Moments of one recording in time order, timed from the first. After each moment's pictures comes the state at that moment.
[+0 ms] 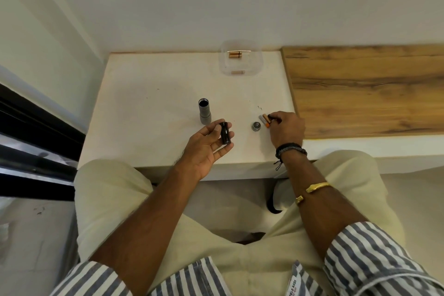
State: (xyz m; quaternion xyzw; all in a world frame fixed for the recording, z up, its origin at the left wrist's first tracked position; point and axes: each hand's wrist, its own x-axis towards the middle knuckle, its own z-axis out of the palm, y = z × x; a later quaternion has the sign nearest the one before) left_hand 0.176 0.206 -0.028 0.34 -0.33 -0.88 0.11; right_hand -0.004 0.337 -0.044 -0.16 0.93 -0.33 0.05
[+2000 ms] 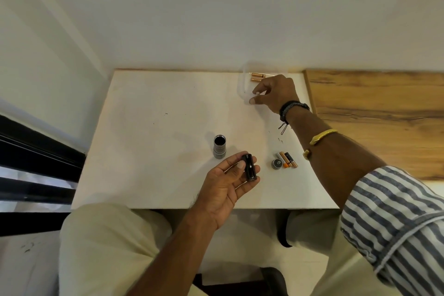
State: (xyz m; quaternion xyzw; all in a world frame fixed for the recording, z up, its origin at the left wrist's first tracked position) left_hand 0.161 0.195 -0.027 0.31 -0.24 -0.91 0.11; right_hand -0.121 0.175 -0.023 -0.35 0.87 -0.30 0.16
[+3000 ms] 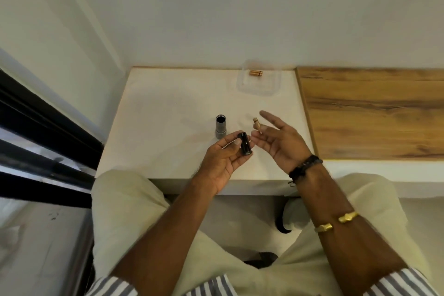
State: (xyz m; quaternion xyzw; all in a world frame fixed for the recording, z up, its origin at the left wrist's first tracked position) left_hand 0.173 0.206 -0.017 0.29 -0.29 -0.90 0.14; right_hand 0.023 0.311 0.004 -0.03 0.50 -0.72 0.48
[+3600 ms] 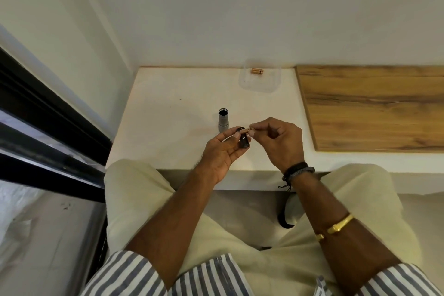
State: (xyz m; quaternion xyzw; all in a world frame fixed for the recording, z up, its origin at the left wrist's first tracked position) left_hand 0.181 0.209 -0.016 0.32 -0.33 -0.87 0.16; right_hand 0.070 0.329 0.020 -0.34 0.78 -0.52 0.11
